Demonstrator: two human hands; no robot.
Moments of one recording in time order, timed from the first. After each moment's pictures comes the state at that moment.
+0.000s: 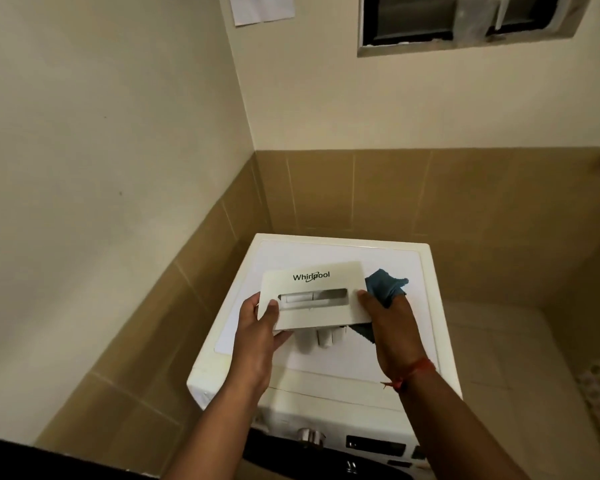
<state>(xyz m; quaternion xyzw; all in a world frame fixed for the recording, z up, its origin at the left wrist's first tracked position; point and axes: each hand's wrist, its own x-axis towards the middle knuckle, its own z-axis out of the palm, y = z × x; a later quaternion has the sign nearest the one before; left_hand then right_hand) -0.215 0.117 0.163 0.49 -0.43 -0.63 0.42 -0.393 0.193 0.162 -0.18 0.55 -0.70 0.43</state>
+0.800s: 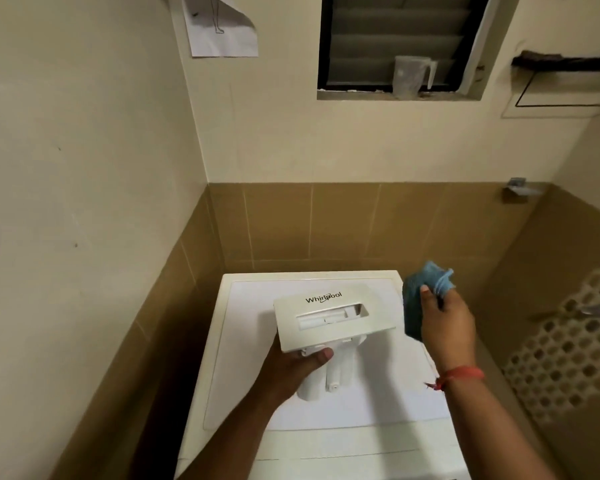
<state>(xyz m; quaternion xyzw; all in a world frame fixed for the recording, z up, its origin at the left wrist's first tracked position) -0.209 0.017 0.129 0.31 -0.67 -0.64 0.22 -0.405 0.155 0.204 -0.19 0.81 -0.55 -0.01</state>
